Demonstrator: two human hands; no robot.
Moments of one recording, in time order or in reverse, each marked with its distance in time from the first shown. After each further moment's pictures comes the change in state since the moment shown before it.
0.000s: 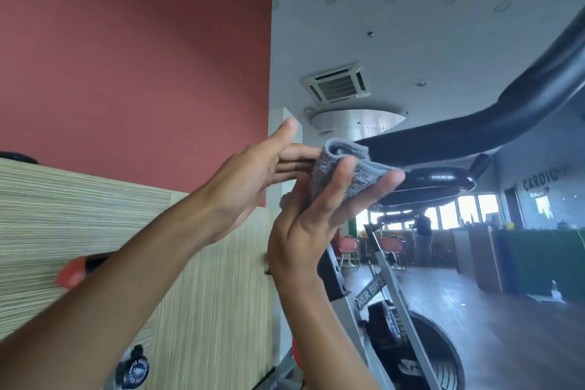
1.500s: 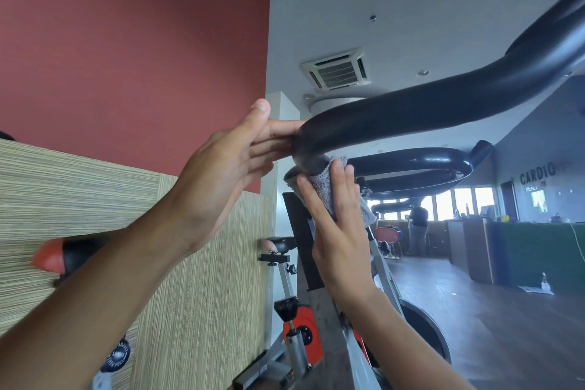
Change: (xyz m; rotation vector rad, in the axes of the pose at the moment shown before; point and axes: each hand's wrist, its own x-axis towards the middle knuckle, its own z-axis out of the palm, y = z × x) left_hand -0.008 -0.021 0.022 -0.048 0.209 0.127; right_hand -0.028 0.093 -0.085 -0.195 -0.799 -0.070
